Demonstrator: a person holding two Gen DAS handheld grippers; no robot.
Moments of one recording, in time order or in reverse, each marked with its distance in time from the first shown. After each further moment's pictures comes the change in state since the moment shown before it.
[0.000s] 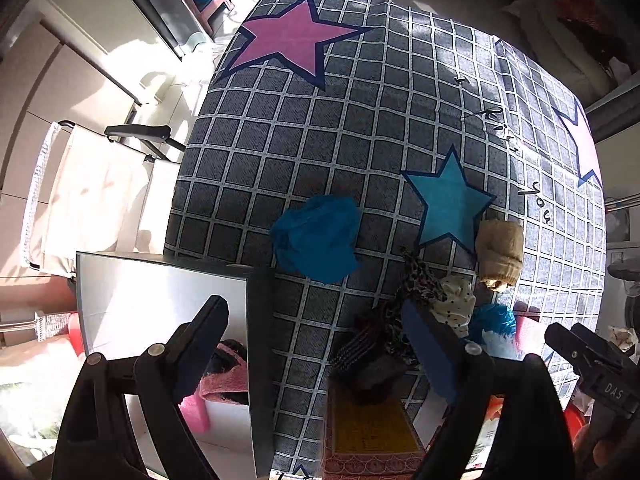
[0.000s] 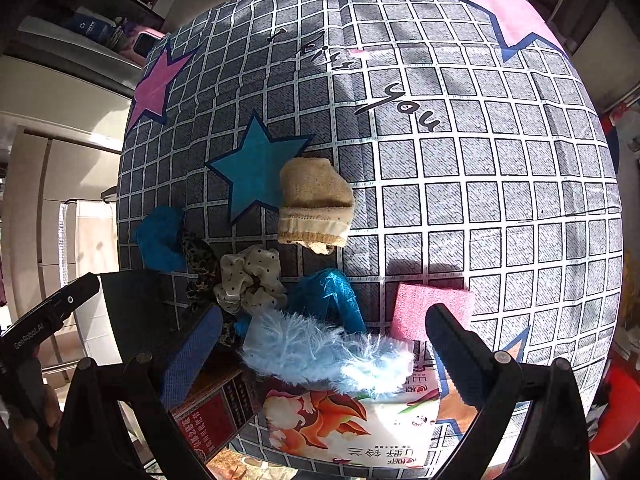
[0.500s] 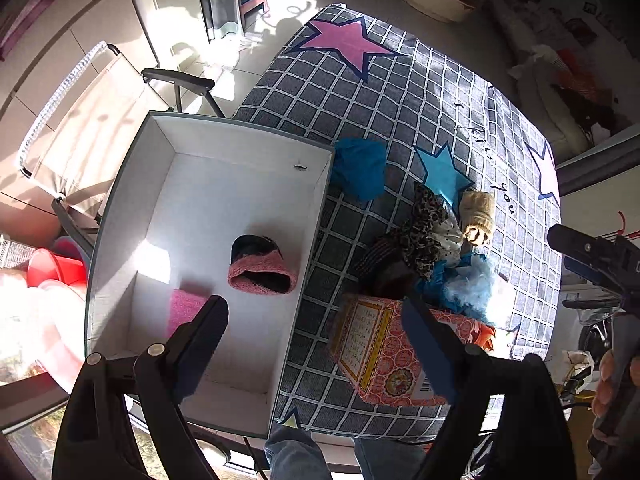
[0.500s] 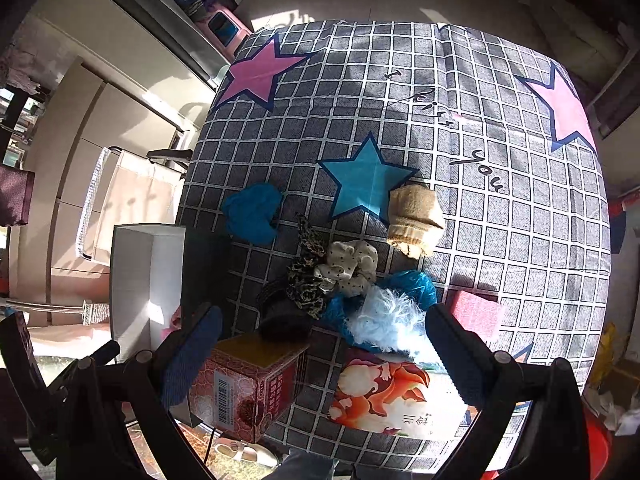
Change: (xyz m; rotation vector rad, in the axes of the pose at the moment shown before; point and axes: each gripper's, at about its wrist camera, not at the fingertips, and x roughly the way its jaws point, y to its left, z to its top) left arm -0.054 0.082 -0.141 -0.188 -0.120 -0.175; right arm -0.061 0.097 -0.040 -0.224 -0.082 -0.002
